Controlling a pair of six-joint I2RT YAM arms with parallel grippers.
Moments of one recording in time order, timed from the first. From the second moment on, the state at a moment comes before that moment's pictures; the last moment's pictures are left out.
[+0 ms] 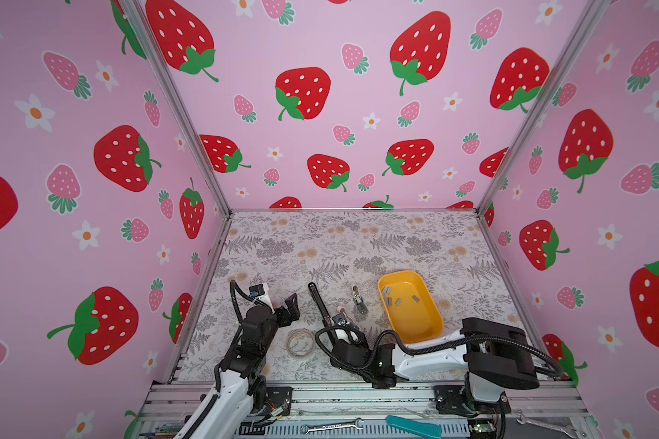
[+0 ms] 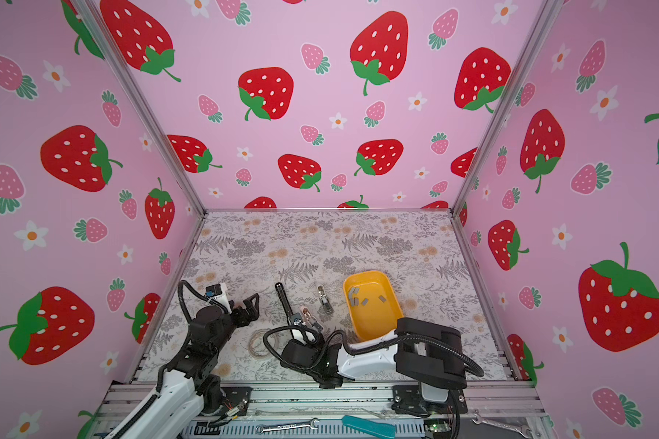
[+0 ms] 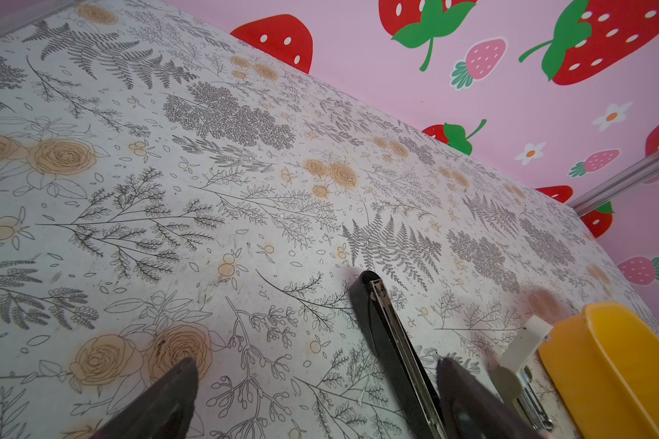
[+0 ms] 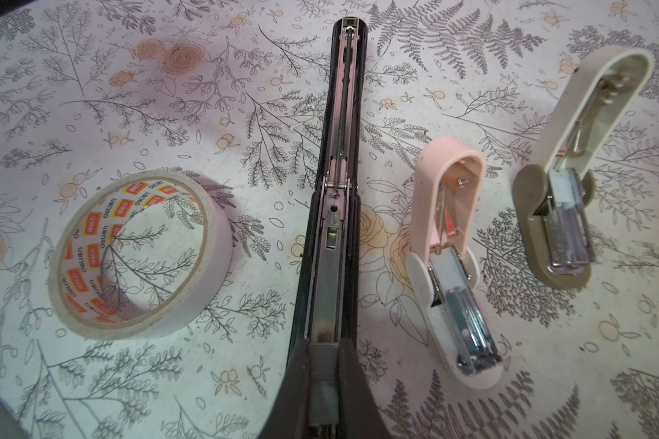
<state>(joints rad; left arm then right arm) -0.25 0.57 0.13 0.03 -0.10 -0.47 1.53 1.72 0.82 0.05 0.60 0.65</state>
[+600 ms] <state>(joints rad) -0.26 0.57 0.13 0.03 -0.10 -0.47 1.54 1.67 0.82 0.06 0.62 0.64</state>
